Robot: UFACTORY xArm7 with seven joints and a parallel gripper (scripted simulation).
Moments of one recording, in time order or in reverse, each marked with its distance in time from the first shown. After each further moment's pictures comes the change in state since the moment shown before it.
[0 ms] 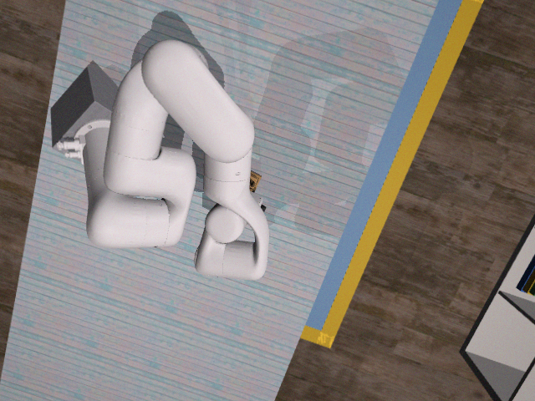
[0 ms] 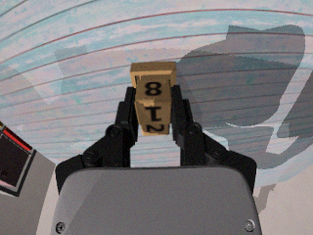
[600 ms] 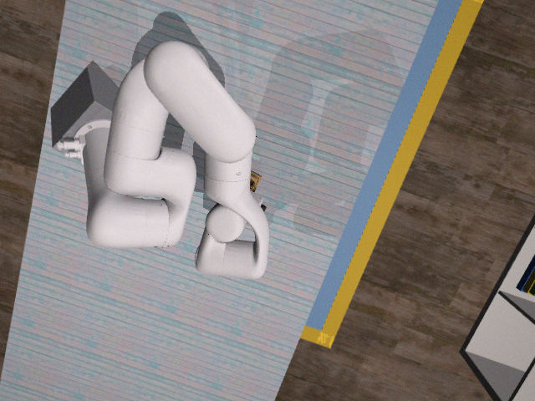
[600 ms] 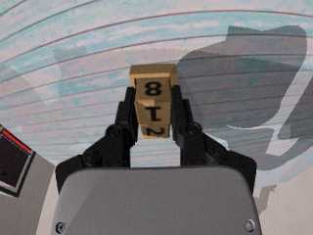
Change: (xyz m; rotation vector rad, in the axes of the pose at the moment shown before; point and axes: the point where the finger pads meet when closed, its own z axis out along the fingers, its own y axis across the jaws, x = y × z) arm 0.000 0.000 0.004 0.000 0.000 0.000
